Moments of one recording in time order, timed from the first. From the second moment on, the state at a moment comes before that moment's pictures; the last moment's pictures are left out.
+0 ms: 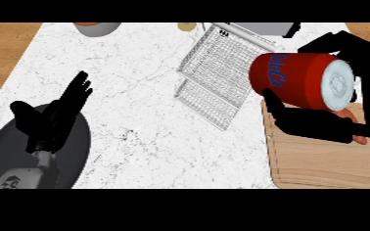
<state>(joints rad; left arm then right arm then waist) -0.10 0.25 0.03 -1.55 0.14 -0.03 0.22 -0.50 -0.51 0.23 -2.10 0.60 0.05 0.91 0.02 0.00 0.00</state>
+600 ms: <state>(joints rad) -0.06 0.24 0.04 -1.58 0.13 -0.05 0.22 -0.78 -0.25 0.27 -1.72 0.73 0.06 0.95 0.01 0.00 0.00</state>
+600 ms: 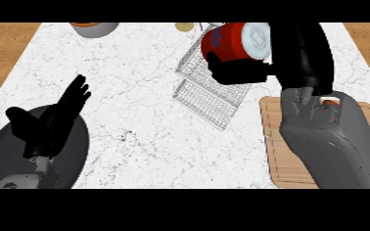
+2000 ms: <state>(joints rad) -0.07 0.21 0.07 -1.59 0.10 -0.08 0.24 -0.93 -0.03 0.11 -1.08 0.95 -0.39 0.57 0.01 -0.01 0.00</state>
